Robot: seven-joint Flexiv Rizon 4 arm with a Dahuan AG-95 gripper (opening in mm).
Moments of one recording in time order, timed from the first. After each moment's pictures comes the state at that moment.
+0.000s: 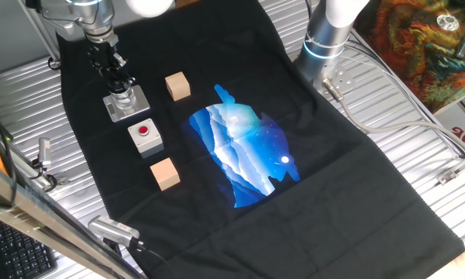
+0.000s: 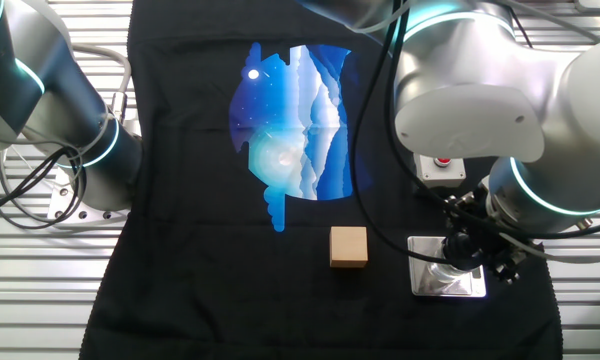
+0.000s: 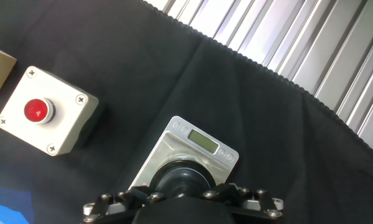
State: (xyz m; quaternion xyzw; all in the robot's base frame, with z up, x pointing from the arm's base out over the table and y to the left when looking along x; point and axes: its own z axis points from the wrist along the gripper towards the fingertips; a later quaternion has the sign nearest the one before) arm 0.618 -0.178 0.130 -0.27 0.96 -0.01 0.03
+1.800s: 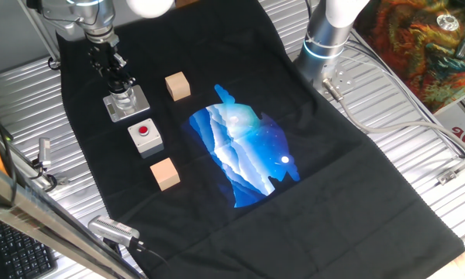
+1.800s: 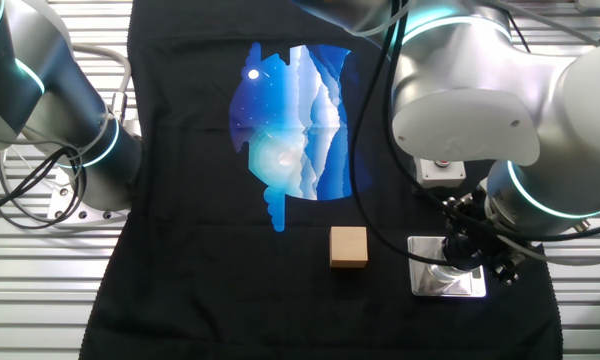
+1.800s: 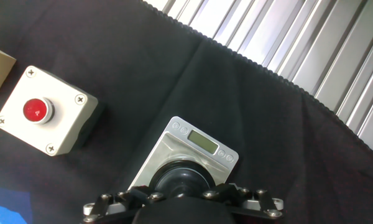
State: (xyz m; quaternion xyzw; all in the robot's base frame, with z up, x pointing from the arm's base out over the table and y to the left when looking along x) arm 0.618 -0.178 0.127 -0.27 0.96 -0.01 0.03
